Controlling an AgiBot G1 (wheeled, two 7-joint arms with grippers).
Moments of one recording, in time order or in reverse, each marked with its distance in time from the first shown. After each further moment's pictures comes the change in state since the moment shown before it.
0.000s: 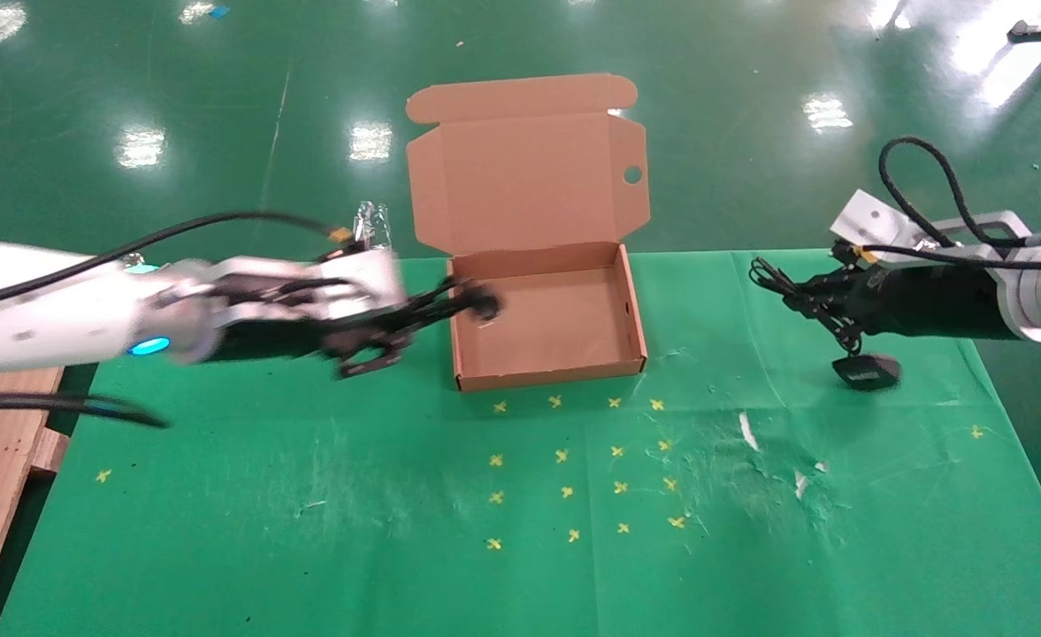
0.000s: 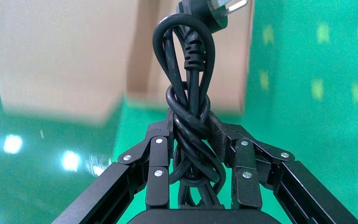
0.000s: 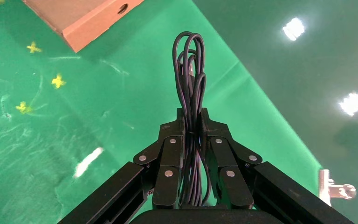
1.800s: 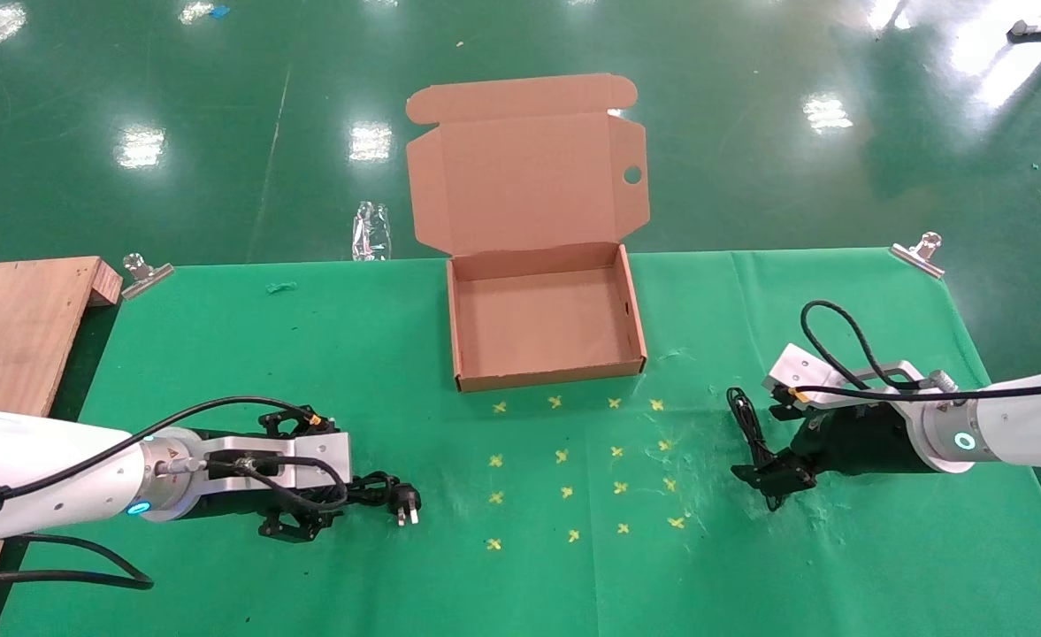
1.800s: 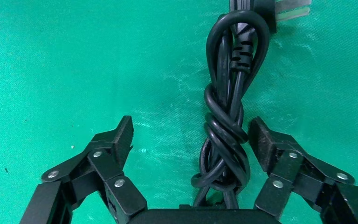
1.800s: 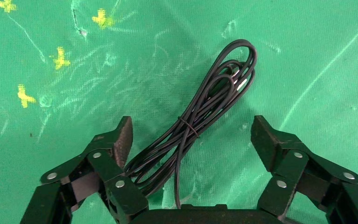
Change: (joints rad) left arm 0.210 -0.140 0.059 -0.036 0.111 0.021 0.001; right arm -0.124 -0.116 -0.040 -0.302 0.046 -0.003 -0.116
